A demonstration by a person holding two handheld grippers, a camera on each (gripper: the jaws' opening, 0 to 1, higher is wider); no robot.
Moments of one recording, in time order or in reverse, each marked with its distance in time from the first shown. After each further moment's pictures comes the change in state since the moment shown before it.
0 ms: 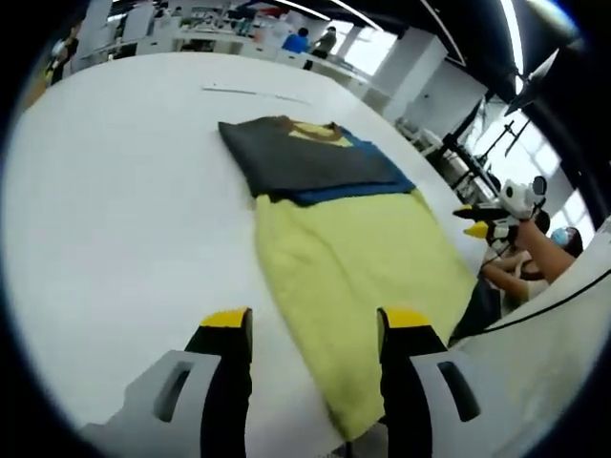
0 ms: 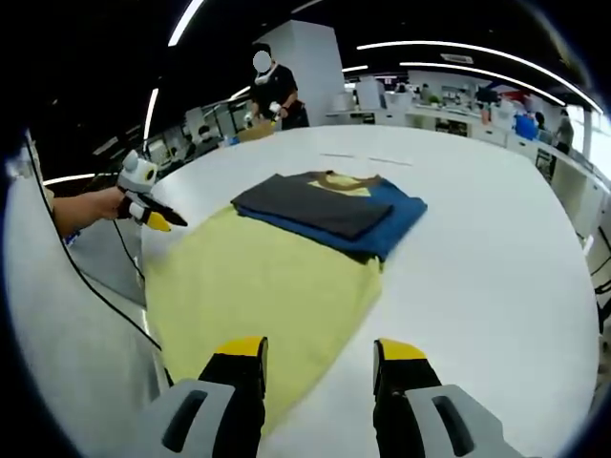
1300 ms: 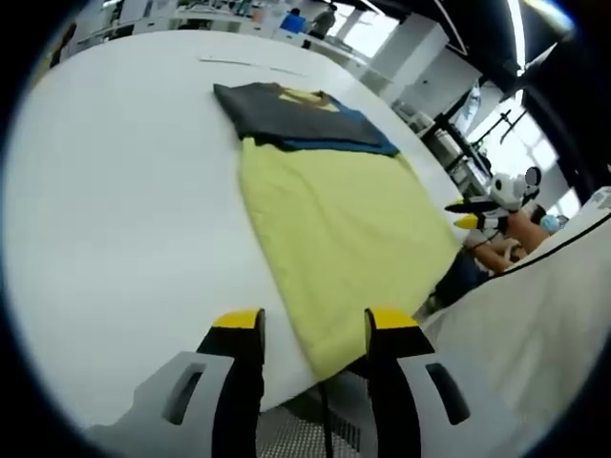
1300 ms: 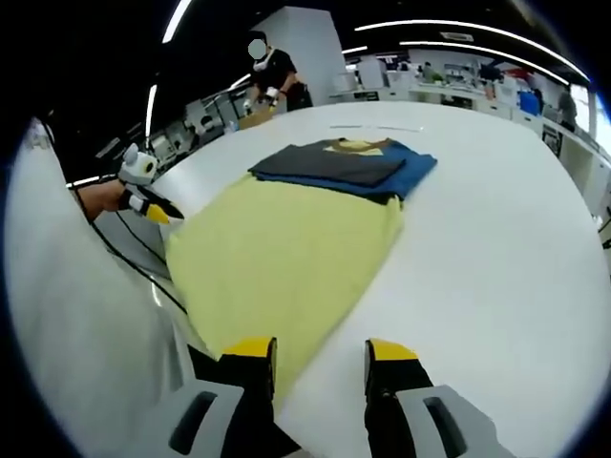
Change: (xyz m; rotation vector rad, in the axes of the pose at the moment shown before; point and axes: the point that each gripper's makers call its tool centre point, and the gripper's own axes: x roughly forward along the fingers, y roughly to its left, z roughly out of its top) left arm -0.029 -0.027 -0.060 -0.029 0.105 -0.031; right arm -0.022 0.033 -0.056 0.060 0.088 0.064
